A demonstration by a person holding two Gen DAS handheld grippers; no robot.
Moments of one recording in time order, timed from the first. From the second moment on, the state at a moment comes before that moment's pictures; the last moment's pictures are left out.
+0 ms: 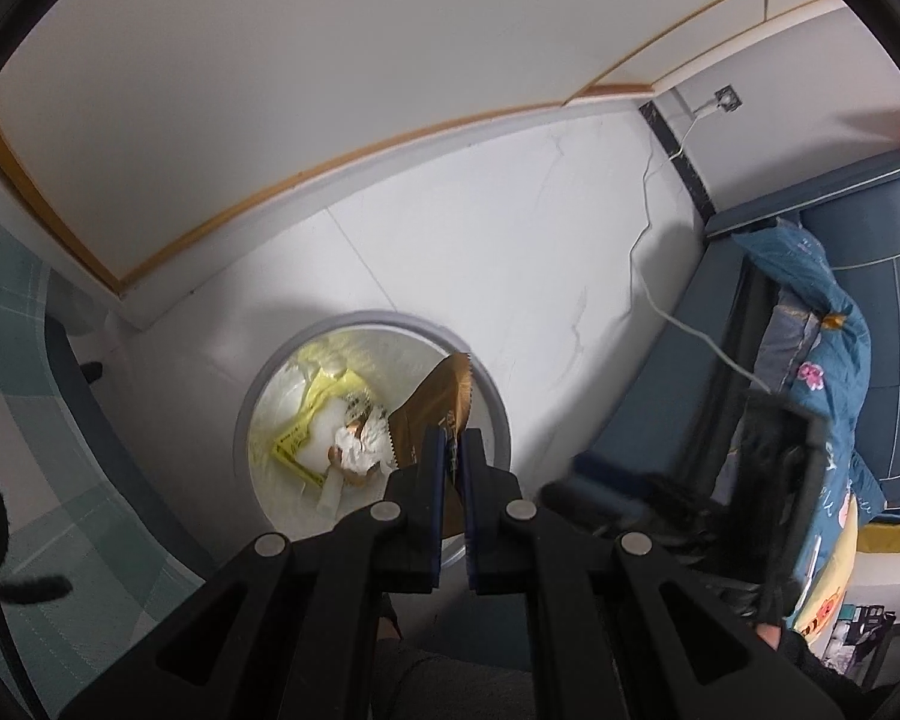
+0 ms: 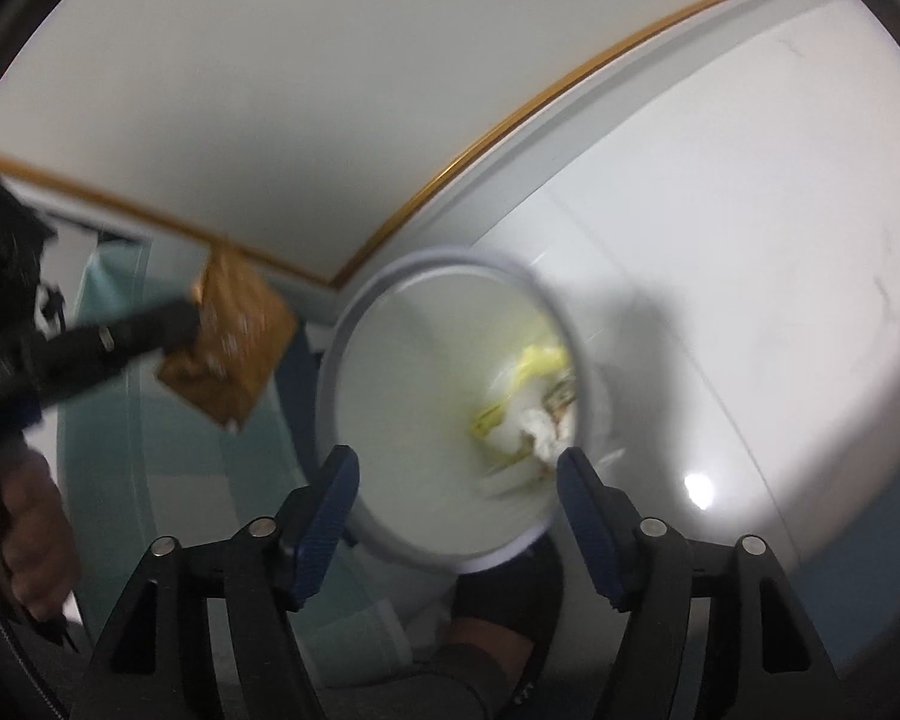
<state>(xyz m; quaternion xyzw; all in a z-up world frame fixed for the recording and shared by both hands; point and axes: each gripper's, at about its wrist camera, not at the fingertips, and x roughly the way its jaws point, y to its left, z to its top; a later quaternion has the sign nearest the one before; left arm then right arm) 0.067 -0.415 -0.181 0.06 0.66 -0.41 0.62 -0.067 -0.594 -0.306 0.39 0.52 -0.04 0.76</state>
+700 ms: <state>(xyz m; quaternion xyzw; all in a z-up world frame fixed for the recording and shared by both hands) 0.056 -0.405 -0.194 0.11 0.68 -0.34 0.64 -0.093 -0.622 -0.283 0.42 0.46 -0.12 0.77</state>
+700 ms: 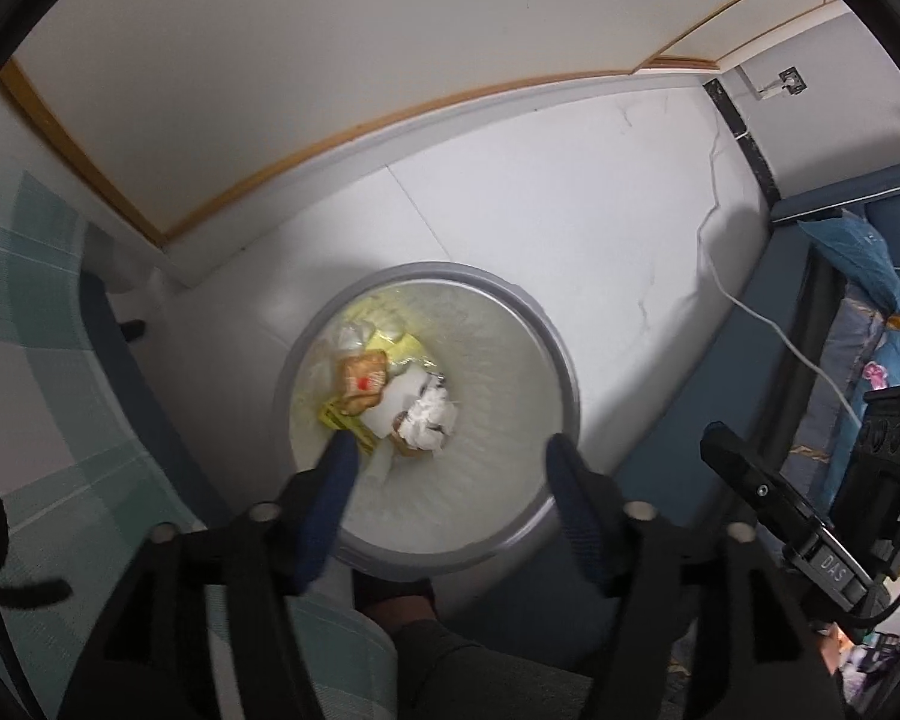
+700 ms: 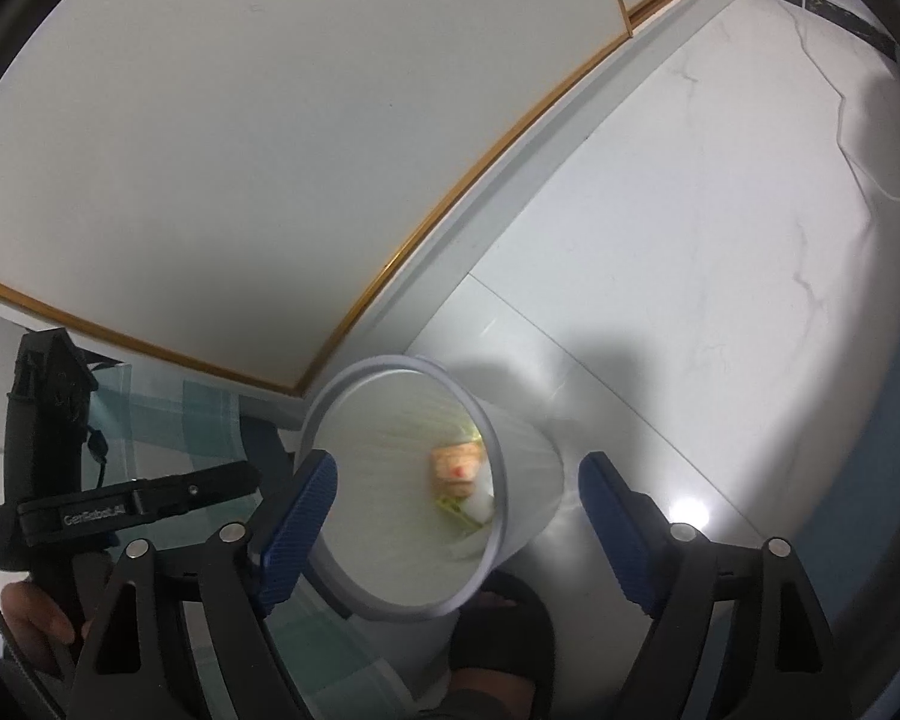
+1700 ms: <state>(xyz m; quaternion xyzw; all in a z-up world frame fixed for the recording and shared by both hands) 0.045 -0.351 -0.106 0.09 0.56 -0.31 0.76 -0.103 -0.605 -0.199 0.38 0.43 -0.13 0.81</state>
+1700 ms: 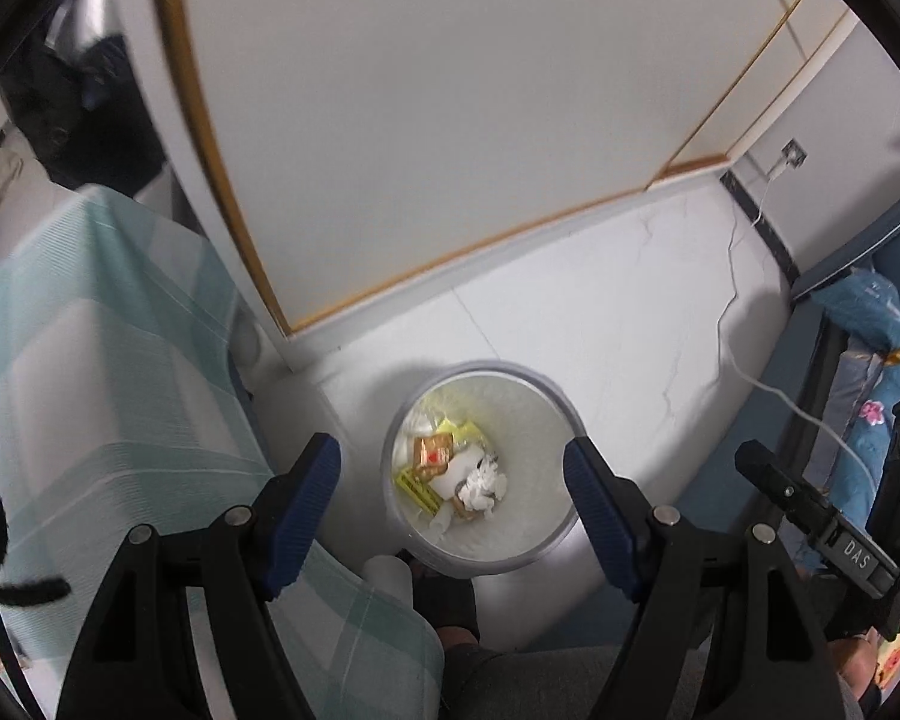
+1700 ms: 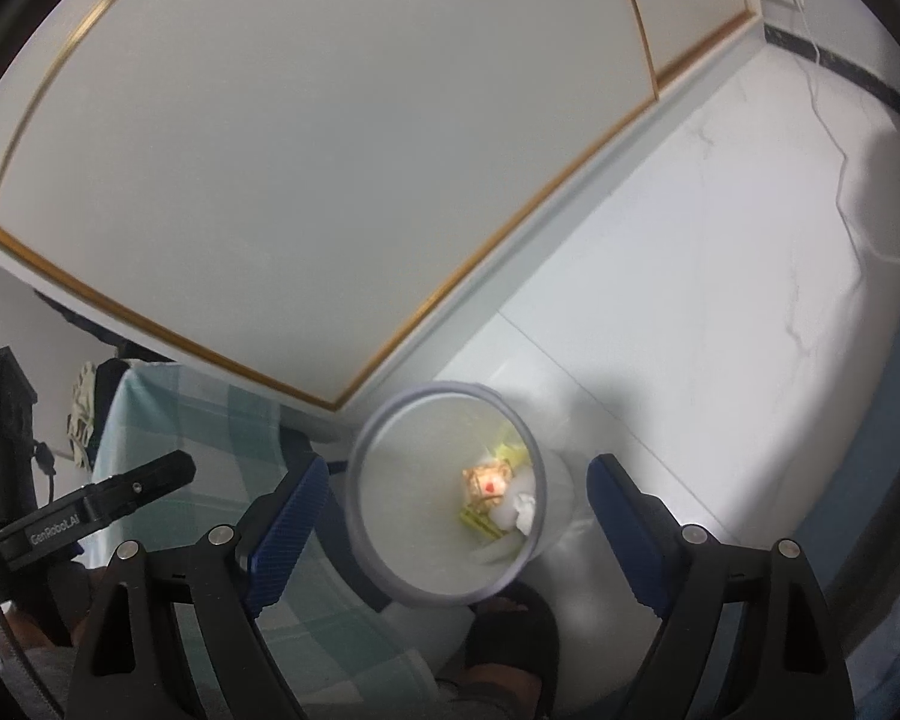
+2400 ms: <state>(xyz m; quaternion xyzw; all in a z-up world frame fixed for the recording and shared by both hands) 0.046 -0.172 0.011 -0.02 0.41 -0.22 0.89 -0.078 -0.474 -0.004 0.22 0.31 -0.05 0.92</state>
